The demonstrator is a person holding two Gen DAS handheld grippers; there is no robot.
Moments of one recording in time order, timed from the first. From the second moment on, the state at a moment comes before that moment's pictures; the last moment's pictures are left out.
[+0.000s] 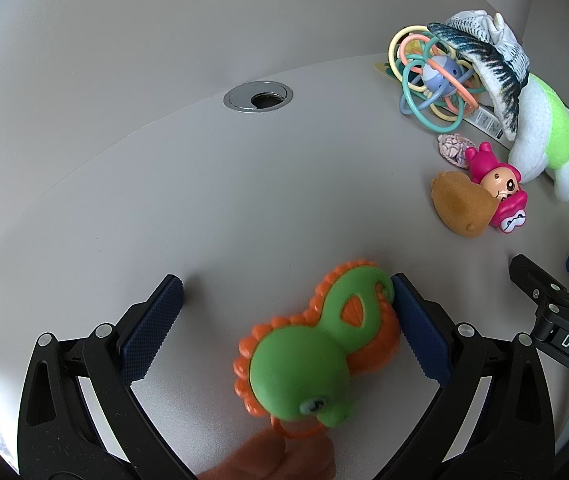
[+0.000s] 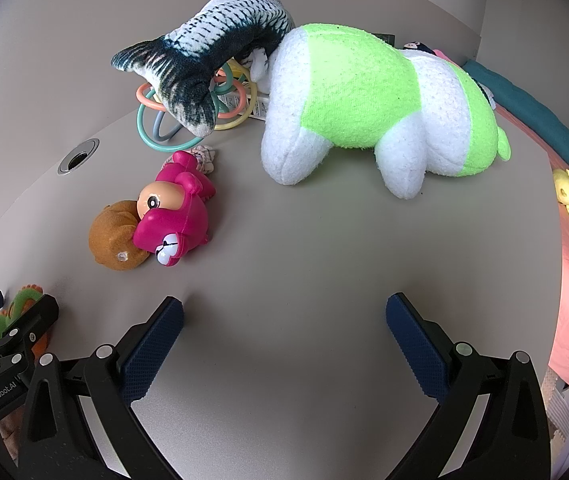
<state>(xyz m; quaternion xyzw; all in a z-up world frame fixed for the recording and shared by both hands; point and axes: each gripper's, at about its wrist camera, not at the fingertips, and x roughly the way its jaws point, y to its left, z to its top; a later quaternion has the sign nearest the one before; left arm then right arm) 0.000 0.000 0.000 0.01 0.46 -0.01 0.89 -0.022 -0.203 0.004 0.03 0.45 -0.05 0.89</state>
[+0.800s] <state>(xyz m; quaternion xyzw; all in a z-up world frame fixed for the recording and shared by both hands) -0.003 0.000 0.001 0.01 0.46 0.00 0.89 -0.021 -0.200 0.004 0.03 0.45 -0.05 0.89</state>
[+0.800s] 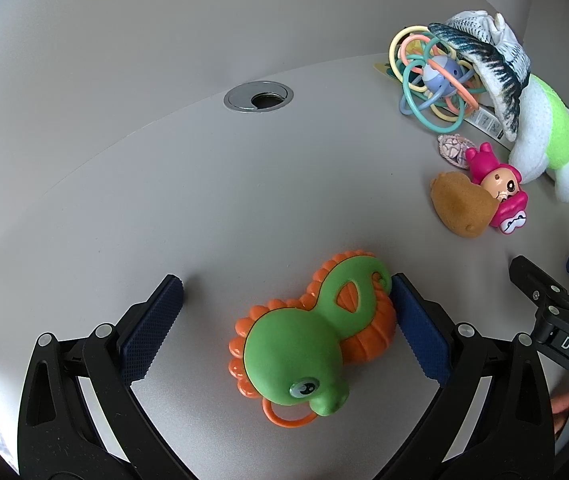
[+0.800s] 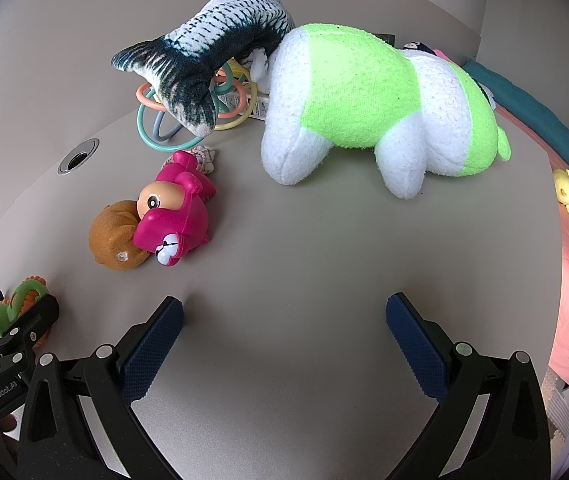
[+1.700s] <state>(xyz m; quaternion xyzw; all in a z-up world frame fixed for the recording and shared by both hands) -0.023 -0.013 0.013 0.08 0.45 -0.07 0.88 -0.051 -0.204 0.065 0.03 0.43 0.11 0.90</state>
